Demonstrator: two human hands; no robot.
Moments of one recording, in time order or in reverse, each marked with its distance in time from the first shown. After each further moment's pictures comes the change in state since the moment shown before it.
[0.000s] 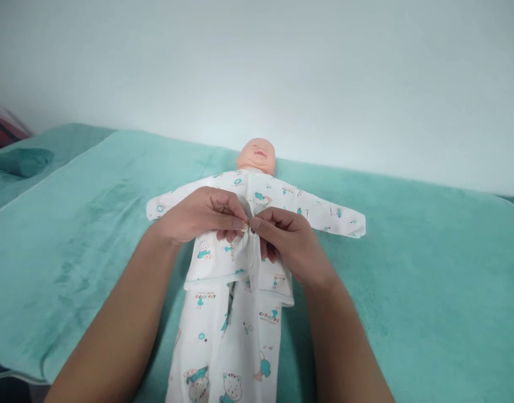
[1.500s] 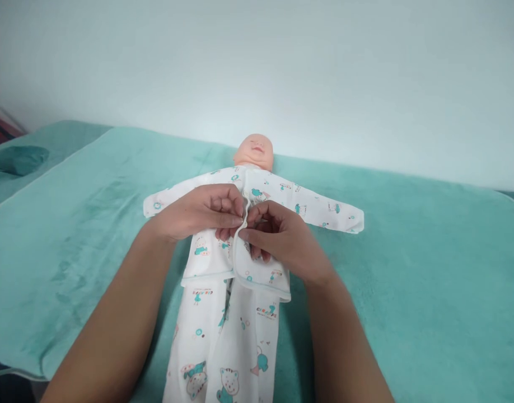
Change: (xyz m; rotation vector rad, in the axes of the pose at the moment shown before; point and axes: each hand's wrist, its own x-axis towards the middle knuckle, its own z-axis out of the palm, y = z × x) left_hand -0.001 0.003 0.000 0.033 -0.075 0.027; right_hand -0.003 -0.004 -0.001 -0.047 -0.077 0.035
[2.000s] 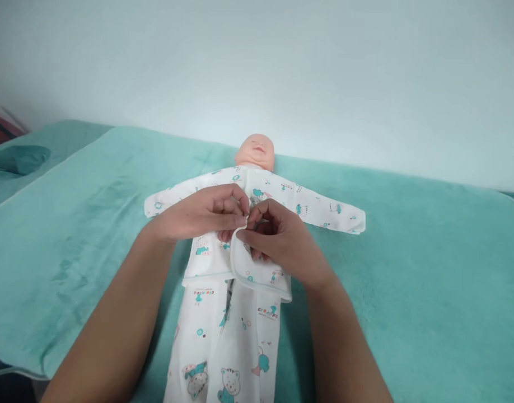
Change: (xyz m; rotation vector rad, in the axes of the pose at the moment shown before) left_hand 0.000 0.001 0.000 0.117 -0.026 -0.027; right_hand -0.001 -0.003 0.006 -0.091 0.029 0.008
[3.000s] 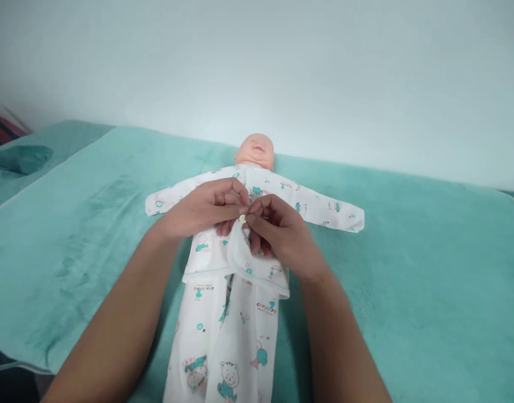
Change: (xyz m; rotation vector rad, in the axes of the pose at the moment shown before) left_hand 0.003 -0.001 0.008 0.034 0.147 0.026; right_hand 0.001 0.006 0.003 0.142 0.015 -0.075
